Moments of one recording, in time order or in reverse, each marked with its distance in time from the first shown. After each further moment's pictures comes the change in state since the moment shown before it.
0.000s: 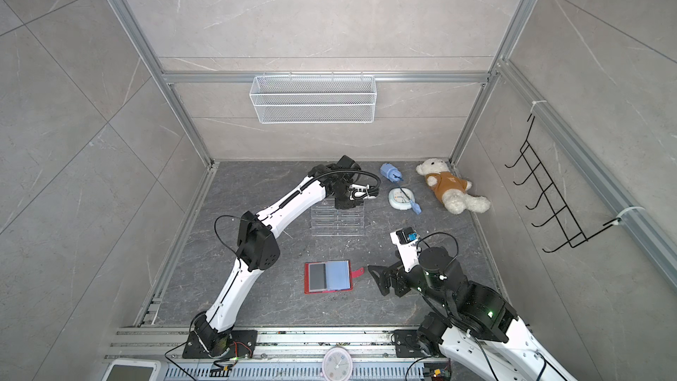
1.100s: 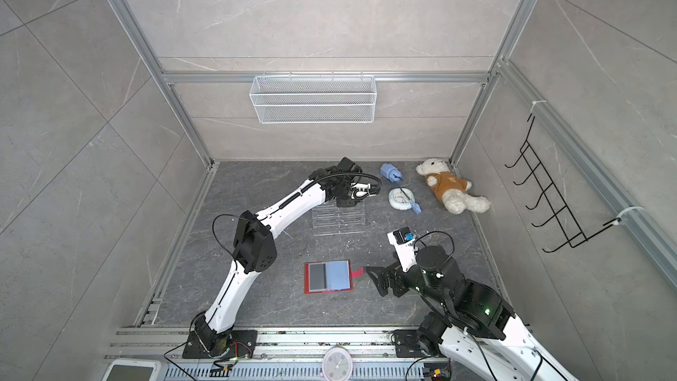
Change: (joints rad) left arm -0.011 -0.064 -0.126 0.181 -0.108 0.008; right arm 0.000 0.016 -0.002 0.000 -0.026 0.000
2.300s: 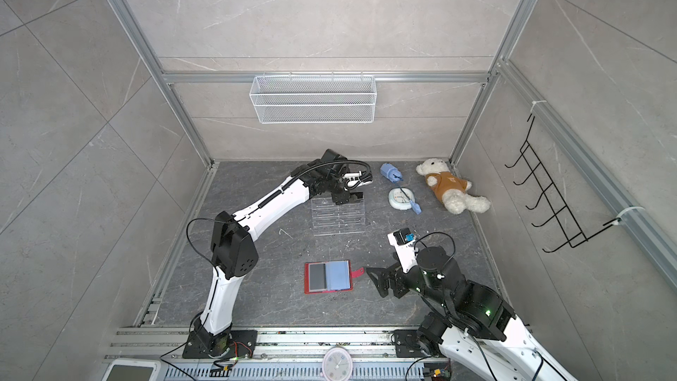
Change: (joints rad) left arm 0.045 -0.176 -0.187 0.135 0.191 -0.136; right arm 0.000 -0.010 -0.006 0.000 -0.008 0.000
